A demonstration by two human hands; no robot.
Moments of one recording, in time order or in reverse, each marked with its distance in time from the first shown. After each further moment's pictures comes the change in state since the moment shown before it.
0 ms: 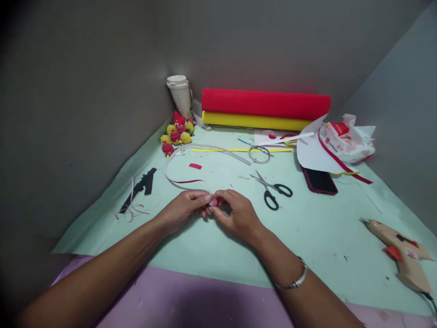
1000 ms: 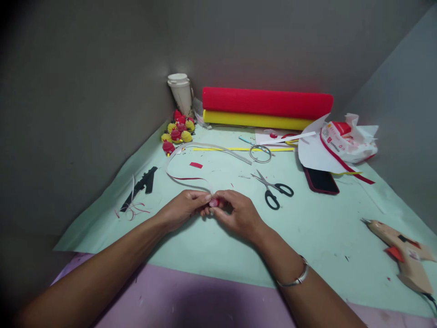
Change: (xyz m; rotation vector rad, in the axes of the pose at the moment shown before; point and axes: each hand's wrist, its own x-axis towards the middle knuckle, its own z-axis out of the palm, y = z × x) left_hand 0.000 0.001 -0.004 0.099 -0.025 -0.007; right_hand -0.001 0.003 -0.002 0.096 -0.054 0.024
